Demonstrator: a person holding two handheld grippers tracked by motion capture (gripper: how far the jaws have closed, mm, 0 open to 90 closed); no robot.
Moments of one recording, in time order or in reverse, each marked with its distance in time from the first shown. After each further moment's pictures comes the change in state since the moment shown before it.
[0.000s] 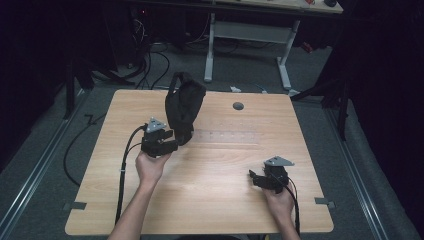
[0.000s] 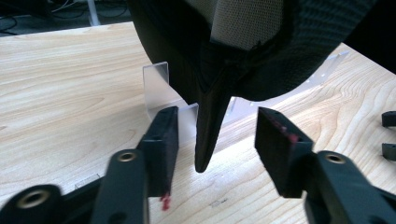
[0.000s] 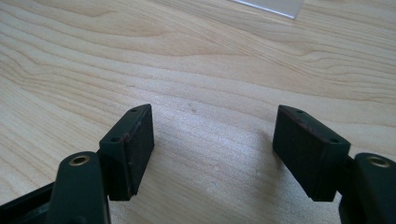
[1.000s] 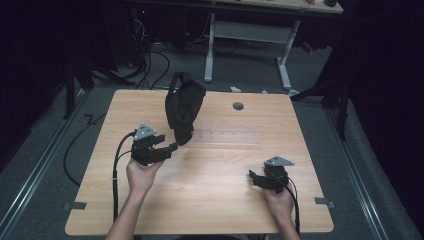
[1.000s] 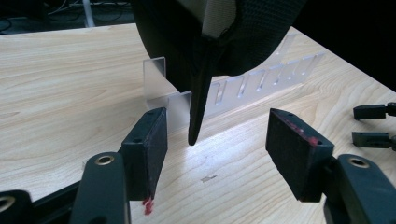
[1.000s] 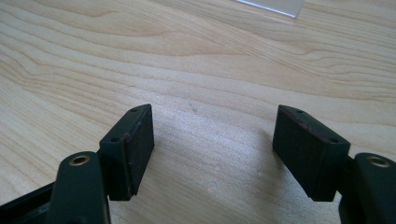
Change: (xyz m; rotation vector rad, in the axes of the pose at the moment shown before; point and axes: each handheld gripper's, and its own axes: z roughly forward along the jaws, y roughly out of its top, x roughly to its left) left arm 0.000 0.005 -0.037 -0.011 -0.031 -0.030; right arm -0.001 0.000 0.000 0.001 0.004 0.000
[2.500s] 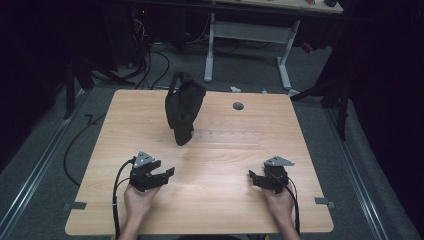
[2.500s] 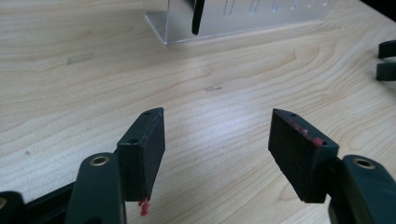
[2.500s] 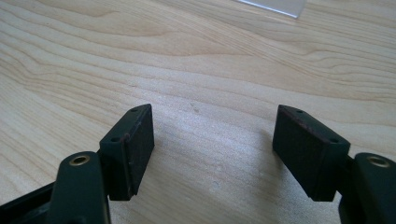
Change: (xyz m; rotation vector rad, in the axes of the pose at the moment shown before) left arm 0.034 -0.069 -0.029 0.067 0.082 -0.014; right arm 0.000 0.000 0.000 0.000 0.003 -0.001
